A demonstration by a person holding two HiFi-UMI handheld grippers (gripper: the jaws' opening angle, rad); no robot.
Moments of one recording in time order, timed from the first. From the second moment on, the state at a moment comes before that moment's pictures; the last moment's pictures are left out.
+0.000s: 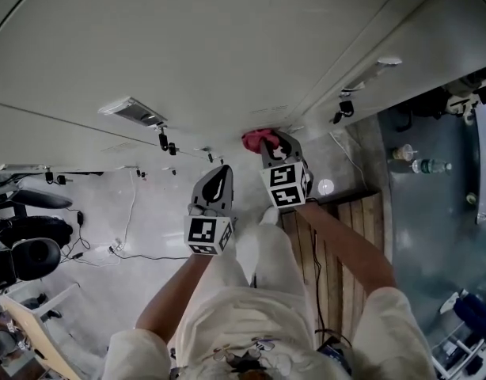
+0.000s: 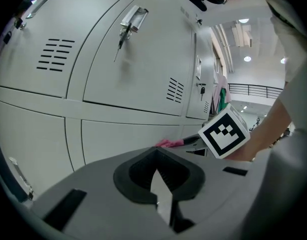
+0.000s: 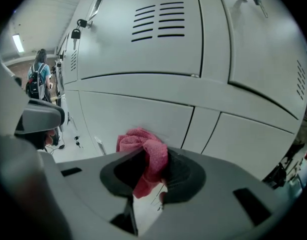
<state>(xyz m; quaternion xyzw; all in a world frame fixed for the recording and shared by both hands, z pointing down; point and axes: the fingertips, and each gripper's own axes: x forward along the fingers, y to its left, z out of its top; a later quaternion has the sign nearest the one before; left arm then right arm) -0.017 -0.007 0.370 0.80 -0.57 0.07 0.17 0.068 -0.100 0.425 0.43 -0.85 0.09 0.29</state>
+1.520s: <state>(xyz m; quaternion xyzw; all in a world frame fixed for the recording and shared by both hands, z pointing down) -0.011 0.070 0.086 0.84 -0.54 -0.01 0.10 0.064 0.037 0.071 0.34 -0.93 0.12 0.04</state>
